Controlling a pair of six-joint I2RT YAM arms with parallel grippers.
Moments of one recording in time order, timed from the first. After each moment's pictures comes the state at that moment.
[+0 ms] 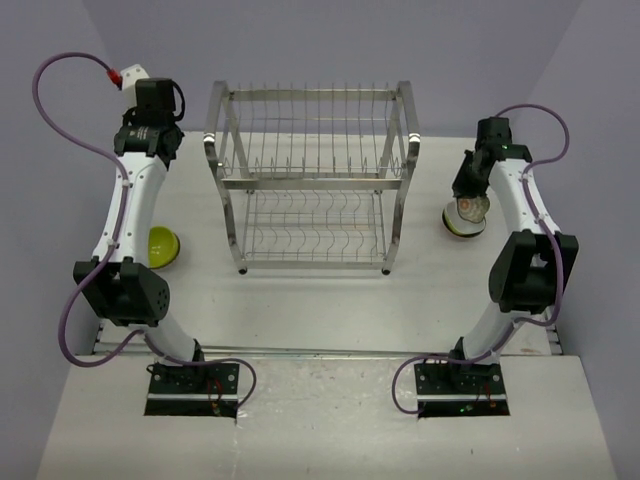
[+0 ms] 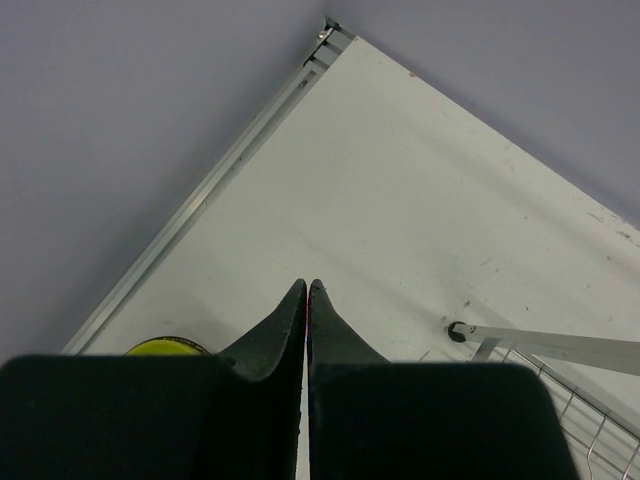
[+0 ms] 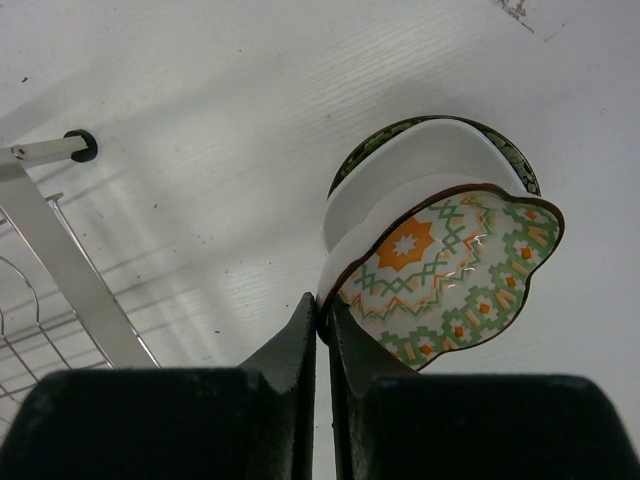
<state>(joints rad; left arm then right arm) -0.01 1.68 1.85 -0.74 -0.55 -0.39 -0.09 1.77 1.62 -0.87 0.04 0.37</state>
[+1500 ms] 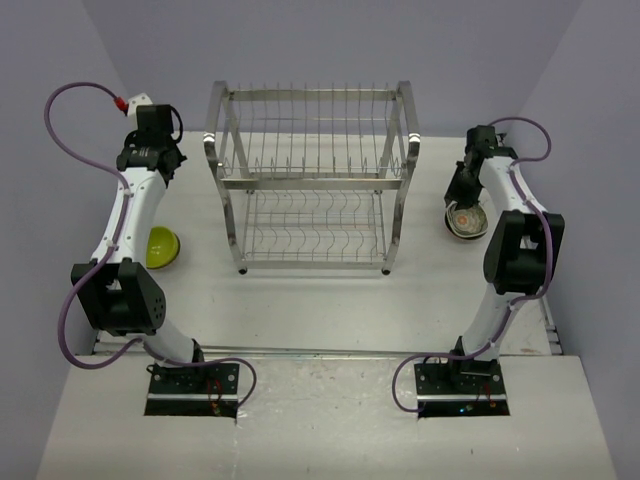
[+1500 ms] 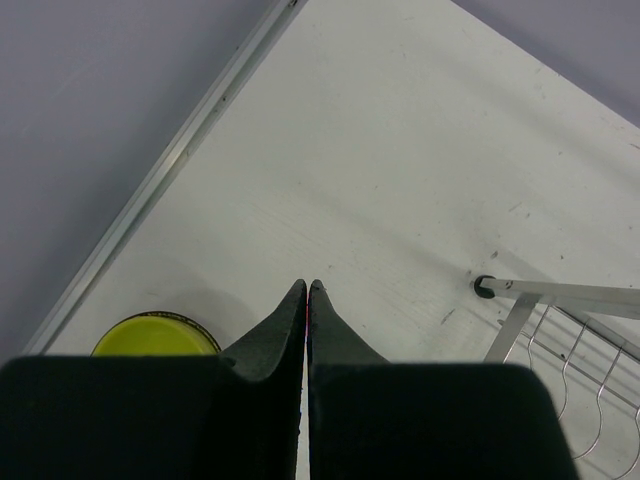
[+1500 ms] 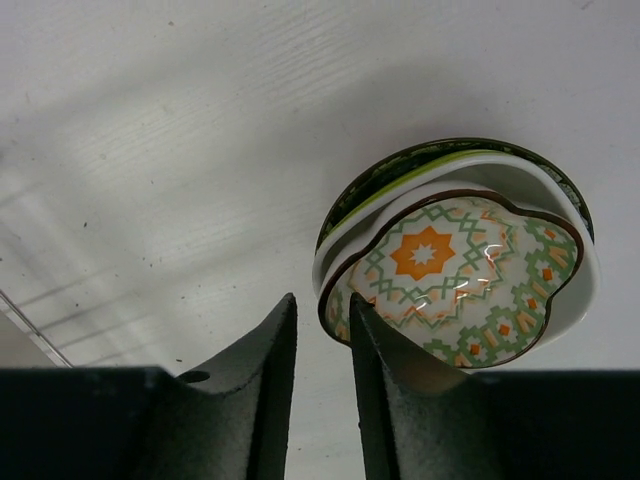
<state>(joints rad) 0.04 1.61 1.59 -0.63 -0.42 -0.38 -0.09 1.94 1.63 -0.87 0.06 0.36</state>
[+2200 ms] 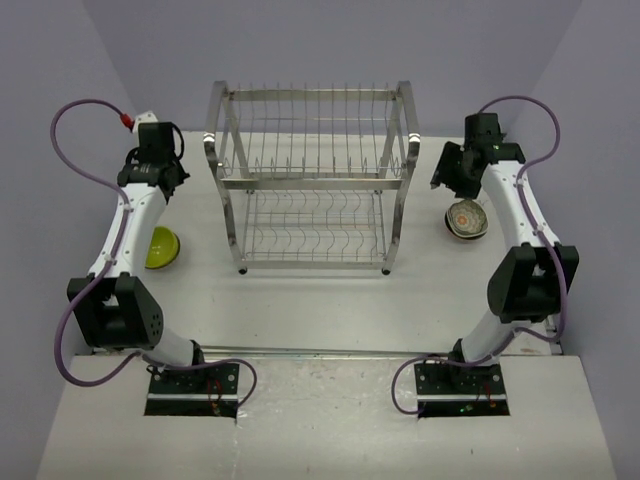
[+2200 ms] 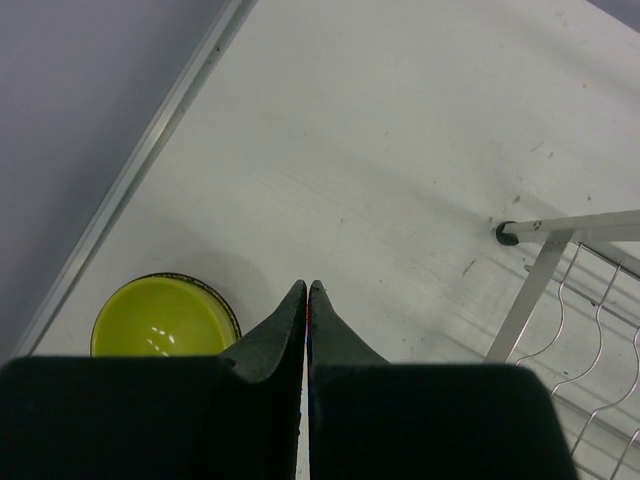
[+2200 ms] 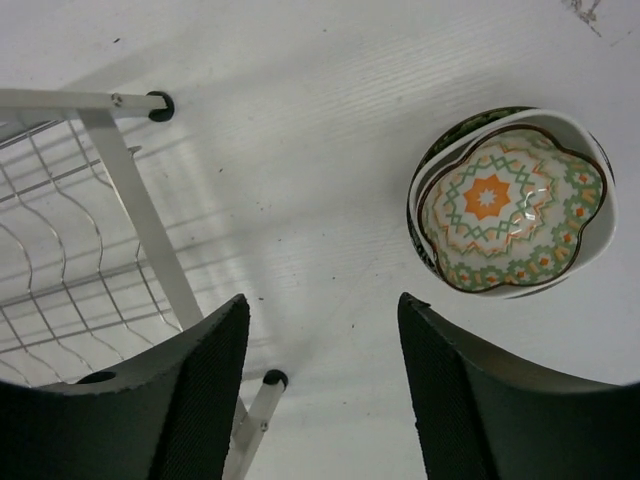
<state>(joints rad) 0.04 1.52 1.43 -0.61 -0.37 -0.35 0.00 1.73 1.64 -0.89 0.03 0.38</state>
